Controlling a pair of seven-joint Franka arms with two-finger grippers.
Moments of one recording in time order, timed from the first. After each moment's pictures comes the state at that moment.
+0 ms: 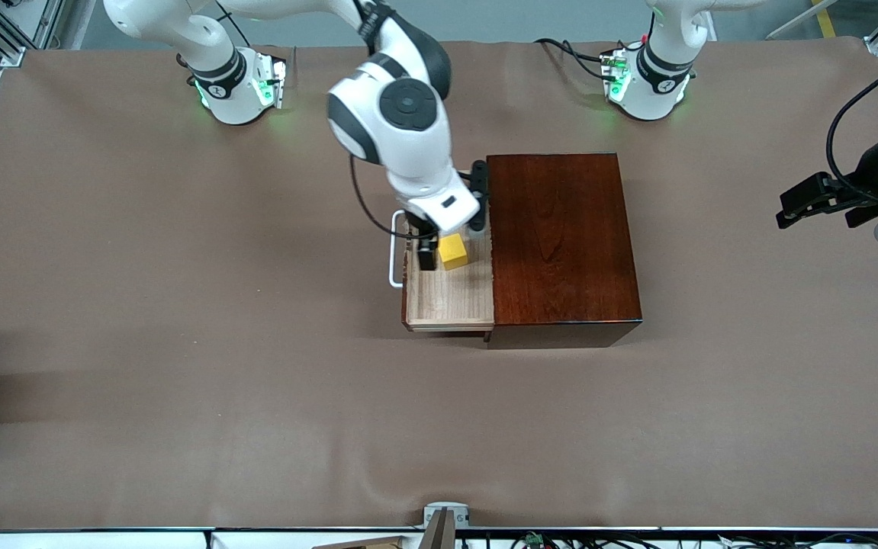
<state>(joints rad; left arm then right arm) 0.01 0.08 -0.06 -1.46 -0.02 1.55 -0.07 0.77 0.49 -0.03 -1.41 0.00 1.97 -0.71</state>
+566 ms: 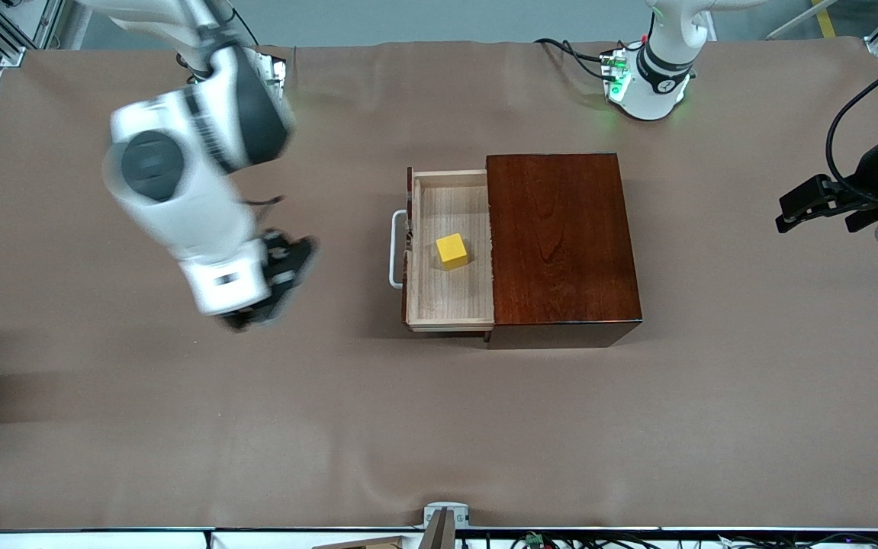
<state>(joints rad) 0.01 0.08 -0.07 -1.46 -0.02 1.58 -0.07 0.43 0.37 -0.12 -1.41 0.00 1.80 -0.72</state>
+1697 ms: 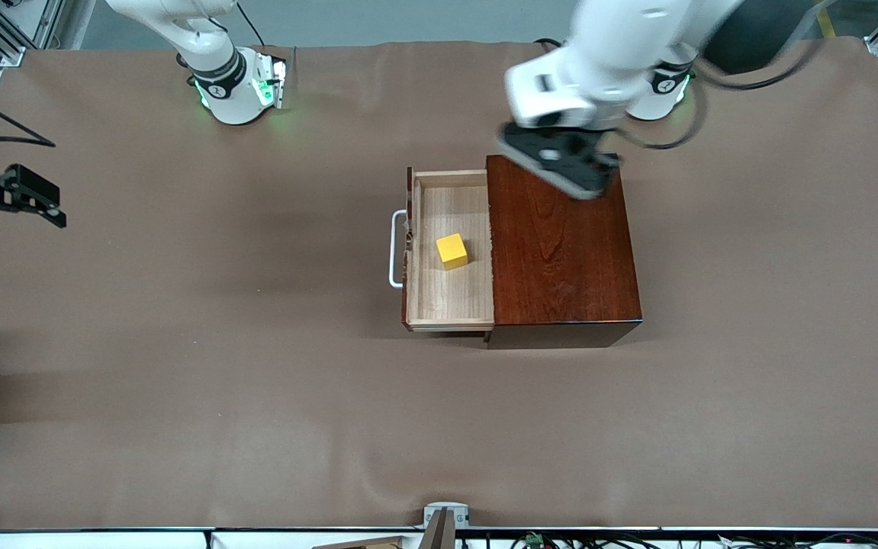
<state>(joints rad) -0.32 0.20 -0.39 -1.45 -0.01 1.70 -0.04 0.00 0.04 -0.02 -1.49 0.00 1.57 -0.23</state>
